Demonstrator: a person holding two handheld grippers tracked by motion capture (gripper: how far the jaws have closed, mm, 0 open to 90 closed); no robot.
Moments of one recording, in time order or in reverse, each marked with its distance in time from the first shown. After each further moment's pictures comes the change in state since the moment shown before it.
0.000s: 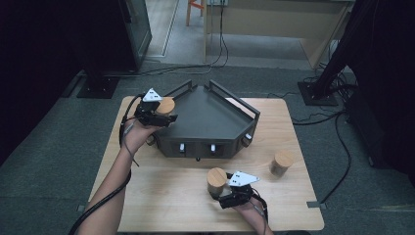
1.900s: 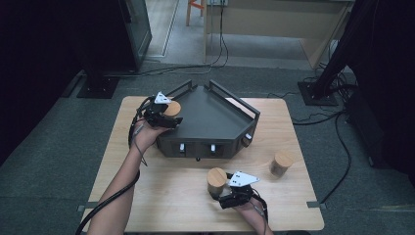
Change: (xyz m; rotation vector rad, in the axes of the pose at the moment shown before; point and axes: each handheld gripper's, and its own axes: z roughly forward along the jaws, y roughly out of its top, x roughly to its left) left arm -0.004 -0.002 0.037 0.060 0.027 -0.023; right arm 0.001 -0.001 0.000 -0.002 -0.002 0.000
